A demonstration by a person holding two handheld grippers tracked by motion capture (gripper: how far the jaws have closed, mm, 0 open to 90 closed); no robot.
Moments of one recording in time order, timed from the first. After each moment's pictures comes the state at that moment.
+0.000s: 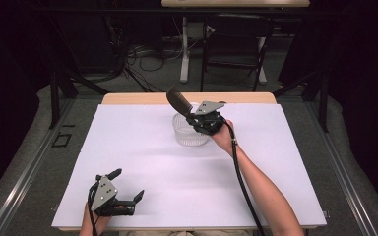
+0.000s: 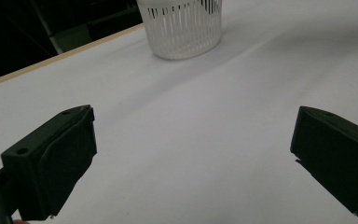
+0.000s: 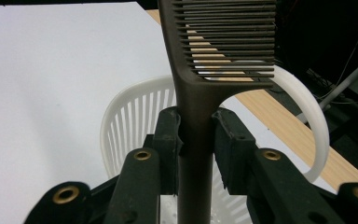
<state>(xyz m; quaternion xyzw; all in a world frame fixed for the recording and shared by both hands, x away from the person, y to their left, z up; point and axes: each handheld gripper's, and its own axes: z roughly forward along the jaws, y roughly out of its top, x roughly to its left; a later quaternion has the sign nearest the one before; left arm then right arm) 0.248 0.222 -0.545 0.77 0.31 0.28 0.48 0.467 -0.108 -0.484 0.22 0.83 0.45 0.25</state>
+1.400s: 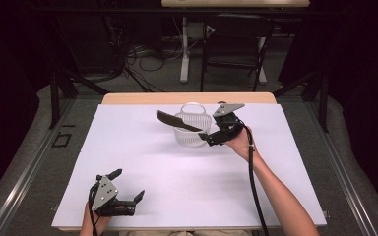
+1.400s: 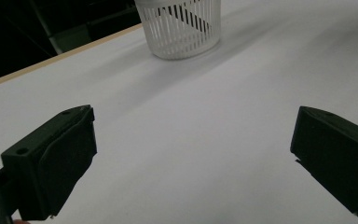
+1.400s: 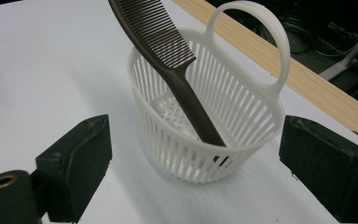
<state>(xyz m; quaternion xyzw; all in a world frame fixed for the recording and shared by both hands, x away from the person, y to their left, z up) 0.247 0.221 -0.545 0.77 0.31 0.28 0.48 0.438 -0.156 -0.467 0.28 0.84 0.43 0.18</state>
